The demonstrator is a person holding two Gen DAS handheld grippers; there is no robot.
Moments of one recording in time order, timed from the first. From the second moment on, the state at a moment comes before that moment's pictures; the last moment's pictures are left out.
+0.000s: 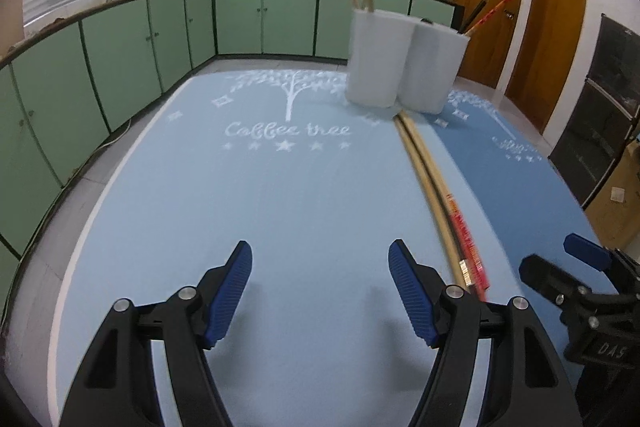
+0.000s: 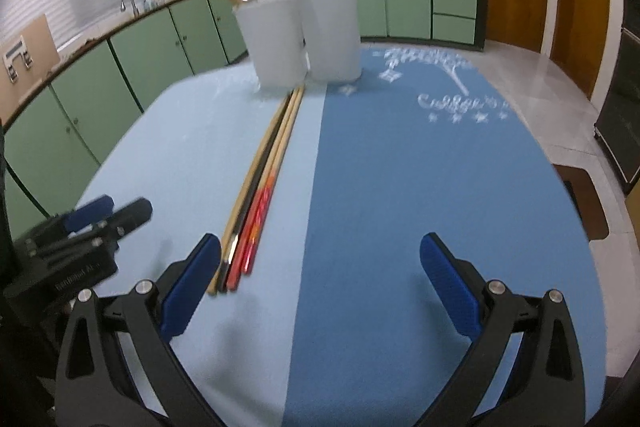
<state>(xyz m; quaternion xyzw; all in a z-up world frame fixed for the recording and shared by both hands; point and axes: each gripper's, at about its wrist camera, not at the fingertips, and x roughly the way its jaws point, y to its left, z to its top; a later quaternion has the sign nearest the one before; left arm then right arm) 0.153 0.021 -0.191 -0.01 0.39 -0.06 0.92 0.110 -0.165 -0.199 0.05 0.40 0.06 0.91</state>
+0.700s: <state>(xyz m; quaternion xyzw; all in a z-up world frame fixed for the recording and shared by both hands) 0.159 0.032 -0.202 -0.03 0.41 -0.05 0.91 0.120 -0.145 -0.222 -0.03 0.45 0.02 0.89</state>
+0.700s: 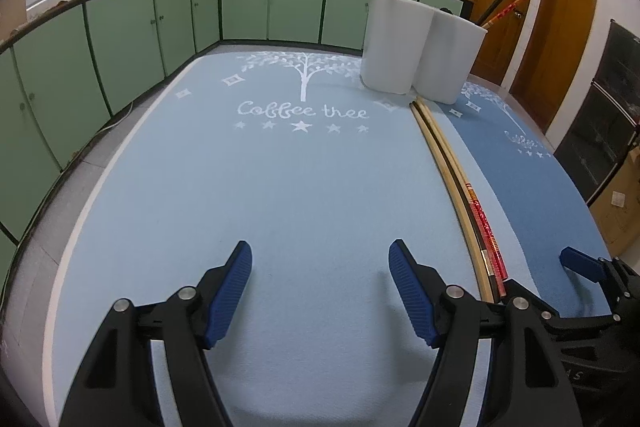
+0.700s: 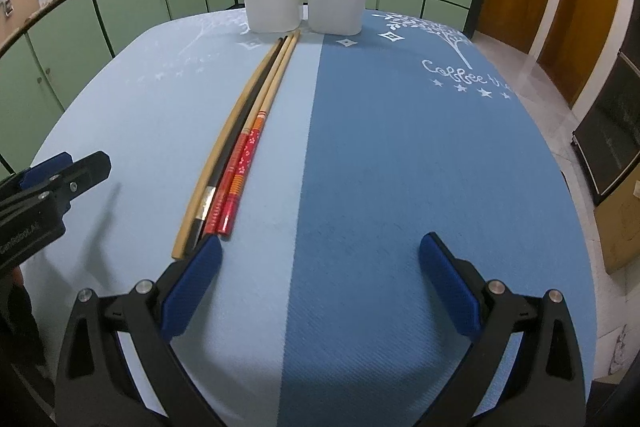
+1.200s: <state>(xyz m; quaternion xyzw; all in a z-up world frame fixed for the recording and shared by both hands) 0.160 0.036 -0.203 -0.03 0.41 -0.05 0.91 0.121 -0.132 -0.217 -0.02 0.45 0.04 0.89</state>
